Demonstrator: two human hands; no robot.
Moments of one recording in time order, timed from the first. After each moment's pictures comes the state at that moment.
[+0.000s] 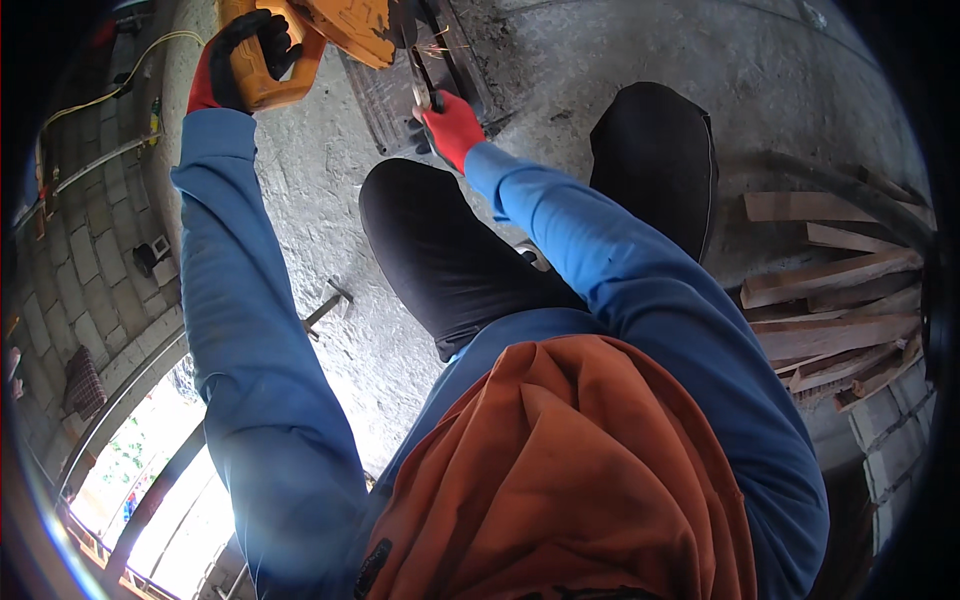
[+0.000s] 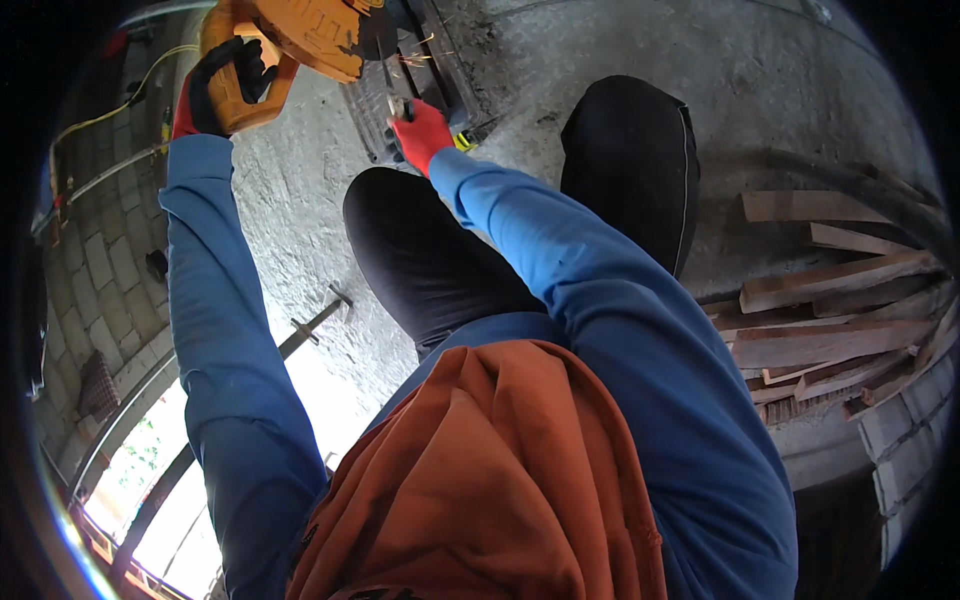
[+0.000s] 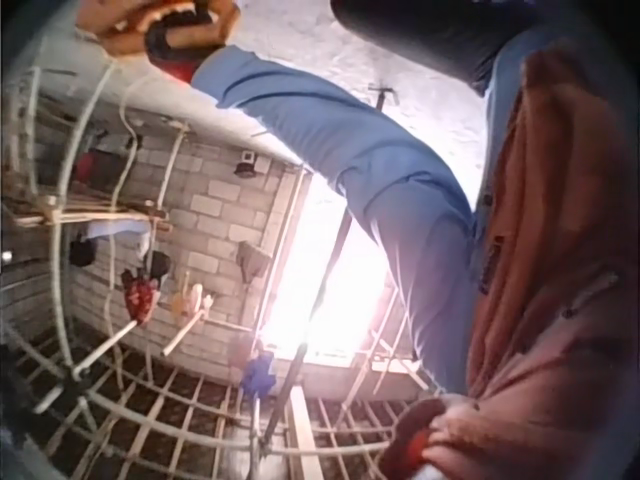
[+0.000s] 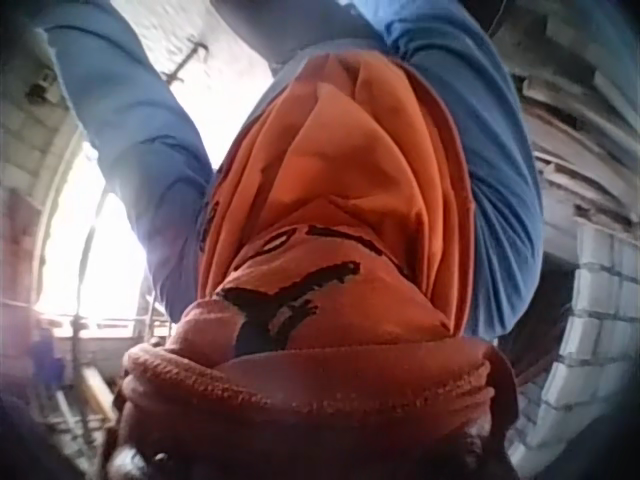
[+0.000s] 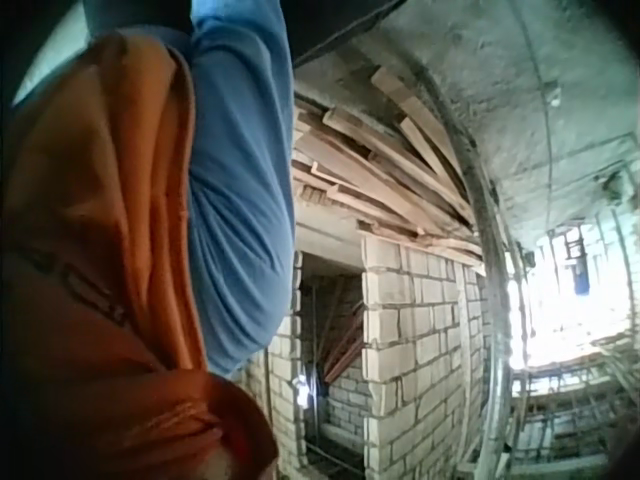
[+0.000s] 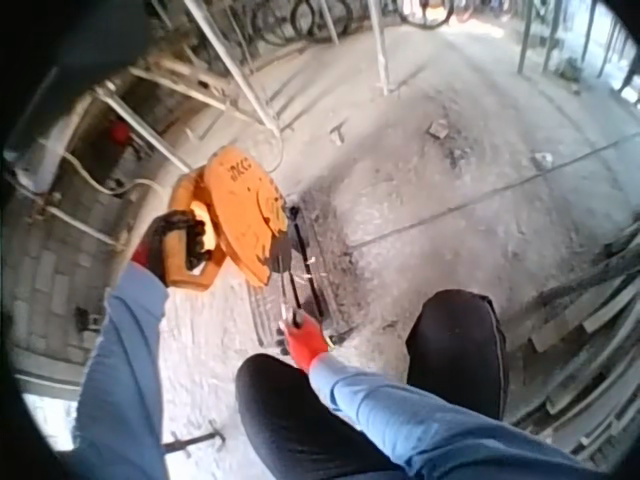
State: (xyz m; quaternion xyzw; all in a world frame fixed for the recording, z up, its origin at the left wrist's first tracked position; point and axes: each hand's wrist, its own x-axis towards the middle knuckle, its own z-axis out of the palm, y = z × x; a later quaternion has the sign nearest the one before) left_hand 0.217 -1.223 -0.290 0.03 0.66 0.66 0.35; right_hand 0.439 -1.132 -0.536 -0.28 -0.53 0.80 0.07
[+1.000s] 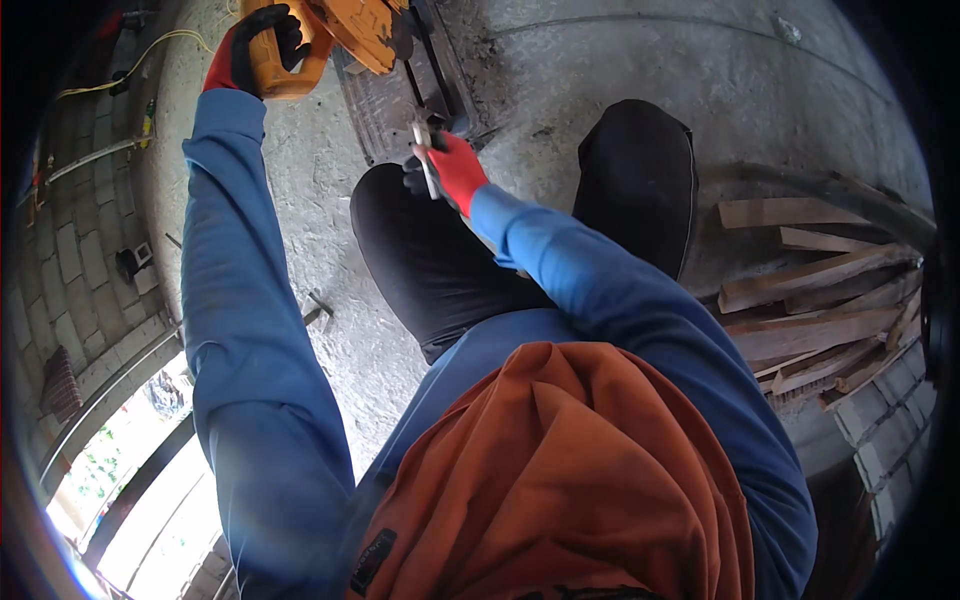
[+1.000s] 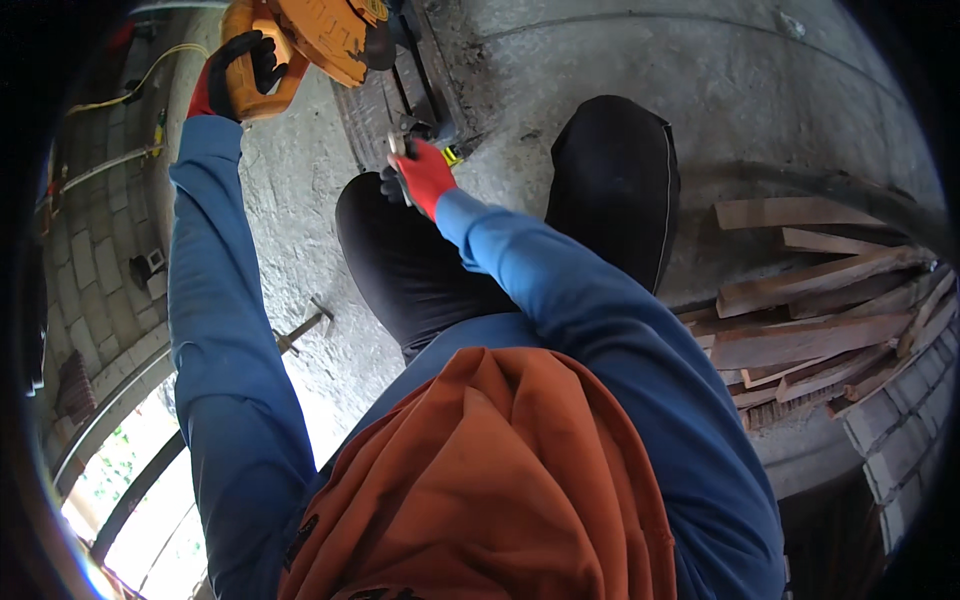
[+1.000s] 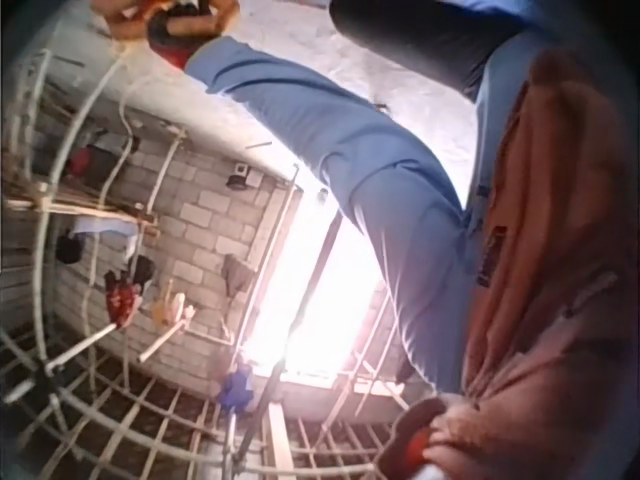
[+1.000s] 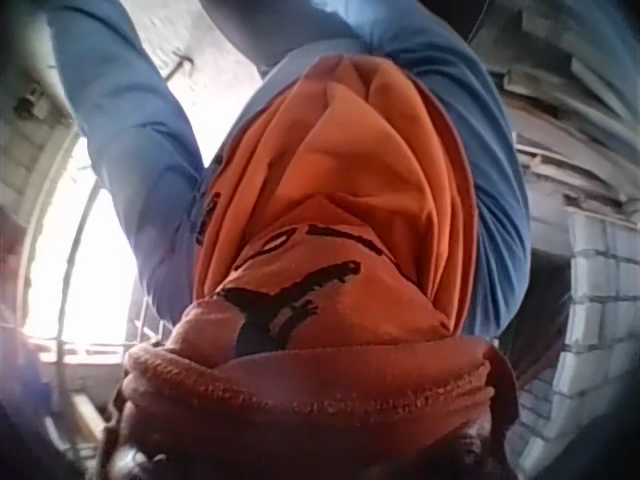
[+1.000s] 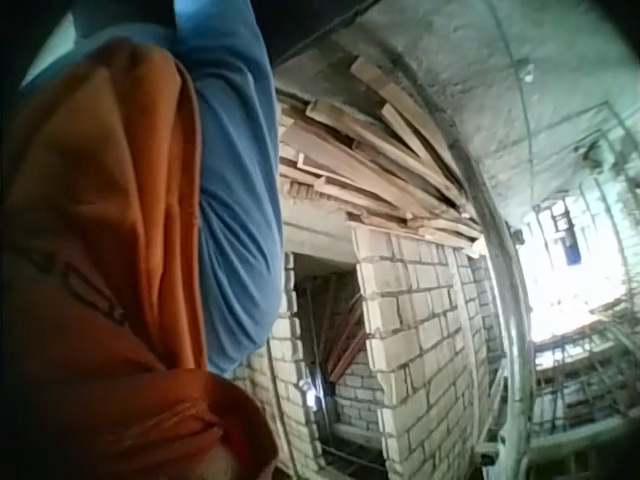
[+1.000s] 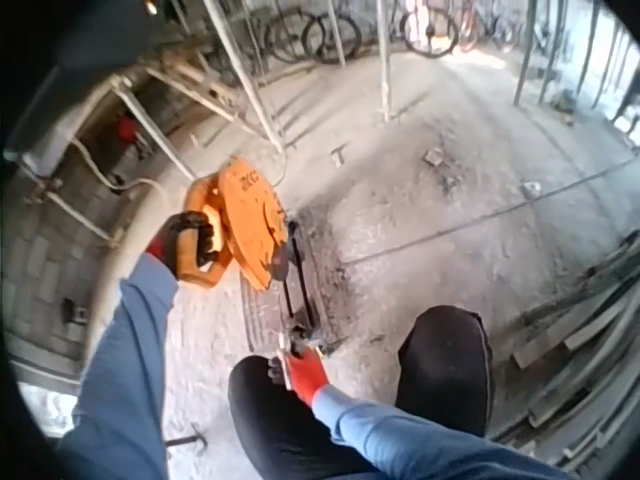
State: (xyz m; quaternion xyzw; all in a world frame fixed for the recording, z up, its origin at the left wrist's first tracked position) left_hand 0.218 -1.208 -0.297 0.06 0.68 0.65 0.35; right_hand 0.499 -1.131 -0.501 -0.26 -0.40 0.88 0.05
